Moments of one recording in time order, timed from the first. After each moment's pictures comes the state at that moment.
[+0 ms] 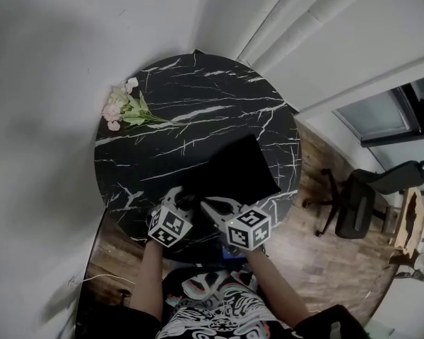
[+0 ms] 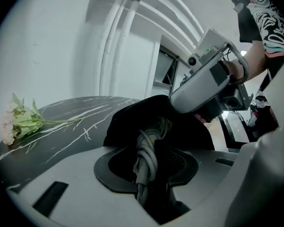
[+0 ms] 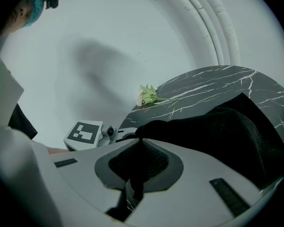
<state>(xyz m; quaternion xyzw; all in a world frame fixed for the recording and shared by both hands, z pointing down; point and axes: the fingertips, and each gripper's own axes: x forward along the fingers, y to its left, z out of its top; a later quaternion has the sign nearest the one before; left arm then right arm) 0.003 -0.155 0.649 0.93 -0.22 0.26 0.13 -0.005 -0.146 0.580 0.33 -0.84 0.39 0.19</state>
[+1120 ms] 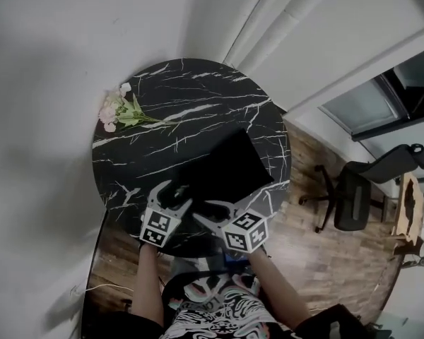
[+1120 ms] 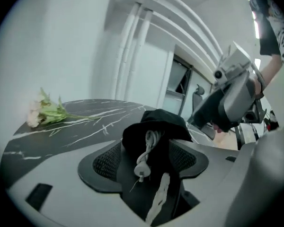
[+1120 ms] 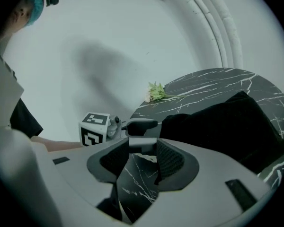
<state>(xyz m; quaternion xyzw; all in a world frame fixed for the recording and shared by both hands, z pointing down) -0.032 -0.149 0.629 0.91 -0.31 0.21 0.16 -0.011 -0.093 0.563 0.31 -0.85 0.37 0.20</state>
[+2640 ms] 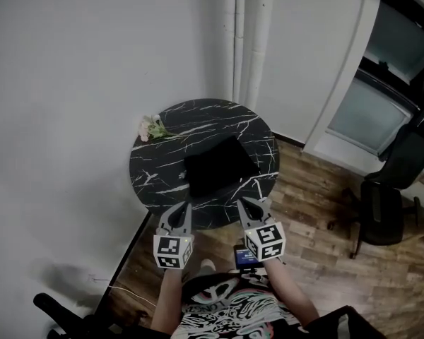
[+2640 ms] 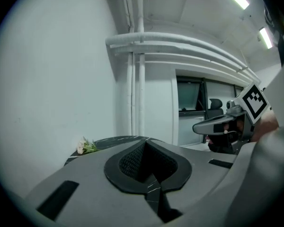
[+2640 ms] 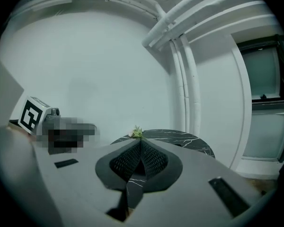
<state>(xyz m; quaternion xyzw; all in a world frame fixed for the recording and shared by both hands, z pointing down) 0.030 0.092 0.417 0.85 -0.52 0.10 0.03 0.180 0.091 0.421 0.50 -0.86 0.08 0.08</state>
